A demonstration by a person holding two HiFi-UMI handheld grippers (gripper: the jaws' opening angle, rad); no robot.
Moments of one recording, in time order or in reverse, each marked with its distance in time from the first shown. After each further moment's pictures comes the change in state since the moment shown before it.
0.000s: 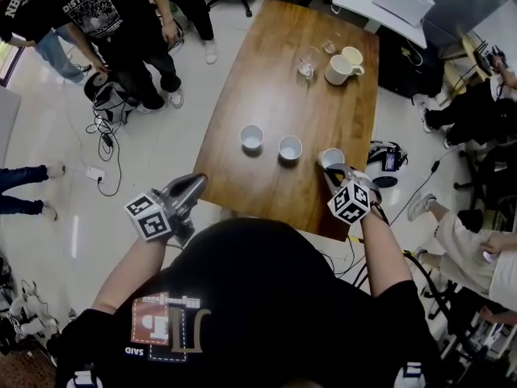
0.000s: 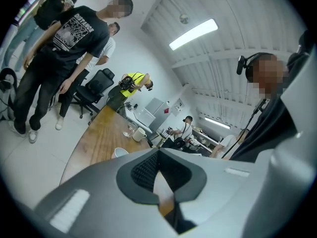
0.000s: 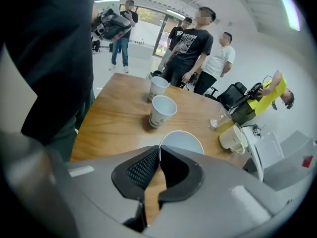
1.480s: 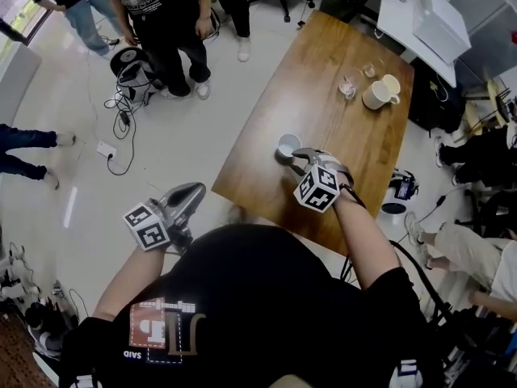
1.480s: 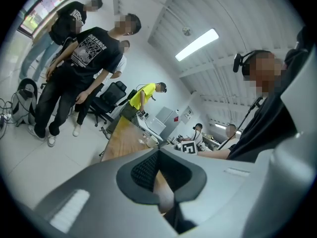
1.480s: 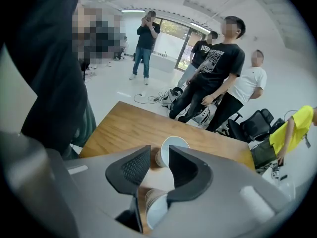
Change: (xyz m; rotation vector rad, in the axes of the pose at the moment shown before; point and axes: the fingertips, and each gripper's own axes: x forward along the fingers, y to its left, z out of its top) left arm -0.091 0.023 0.010 0.000 -0.094 0.149; right arm 0.070 0.032 0.205 -0.213 -0.135 0.169
